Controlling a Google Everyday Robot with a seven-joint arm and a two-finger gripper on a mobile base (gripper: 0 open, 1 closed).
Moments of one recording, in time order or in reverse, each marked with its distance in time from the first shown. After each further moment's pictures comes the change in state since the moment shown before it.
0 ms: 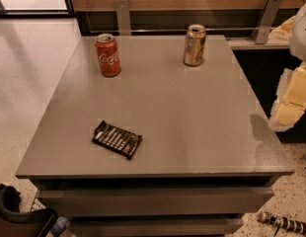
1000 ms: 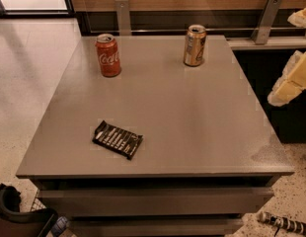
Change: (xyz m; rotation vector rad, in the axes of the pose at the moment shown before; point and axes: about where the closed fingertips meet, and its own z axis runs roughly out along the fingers) arm 0.018 -0.056 0.006 0.132 -0.144 0.122
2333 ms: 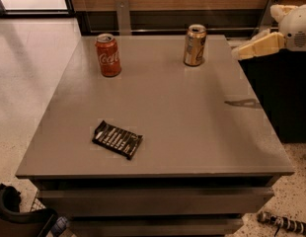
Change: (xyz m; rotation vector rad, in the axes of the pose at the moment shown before) arm -0.027 -0.132 0.083 0.137 -0.648 0.296
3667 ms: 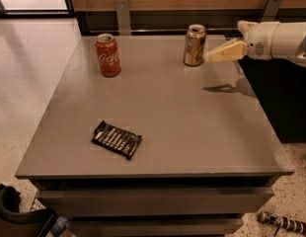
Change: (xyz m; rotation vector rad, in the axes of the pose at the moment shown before) arm 0.021 0.000 0.093 -0.084 -0.098 0.104
